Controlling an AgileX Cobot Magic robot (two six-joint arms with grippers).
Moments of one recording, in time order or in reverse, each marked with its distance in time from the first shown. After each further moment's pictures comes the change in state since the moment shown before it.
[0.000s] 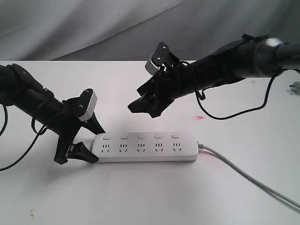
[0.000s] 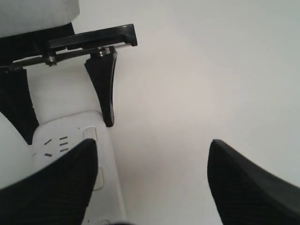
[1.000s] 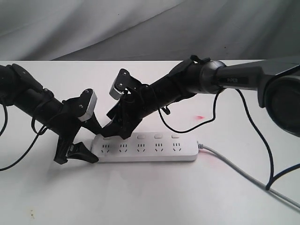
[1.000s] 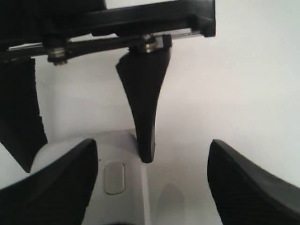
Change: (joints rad) left arm 0.000 0.000 0.000 0.000 0.000 -0.002; right arm 0.136 0.254 -0.264 -0.101 0.054 0.108
